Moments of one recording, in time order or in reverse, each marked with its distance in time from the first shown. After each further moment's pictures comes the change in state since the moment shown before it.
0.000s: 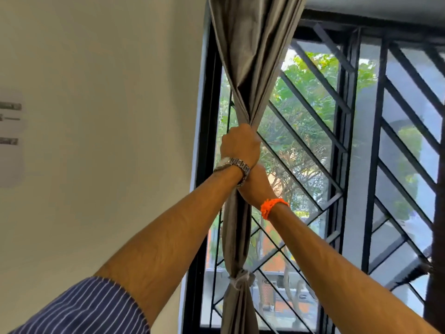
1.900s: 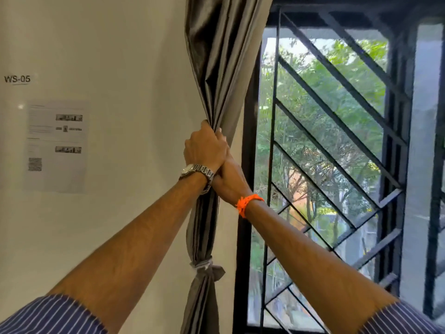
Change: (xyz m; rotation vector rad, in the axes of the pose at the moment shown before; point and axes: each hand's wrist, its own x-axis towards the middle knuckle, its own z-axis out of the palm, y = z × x) left_hand 0.012 -0.157 -0.105 0.116 0.172 -0.137; right_hand 0.029 -0.075 0.162 0.236 -0.118 0.067
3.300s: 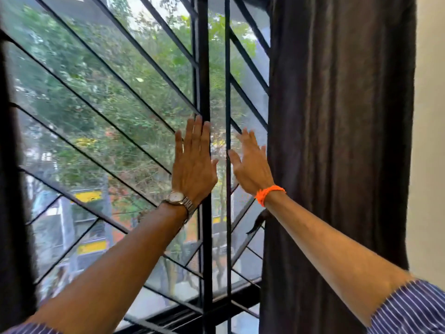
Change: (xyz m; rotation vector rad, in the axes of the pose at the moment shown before) left_hand -0.231 0.336 0.299 -0.010 -0.108 0.667; right_hand -0.159 0.205 -0.512 -0.797 0.346 0.213
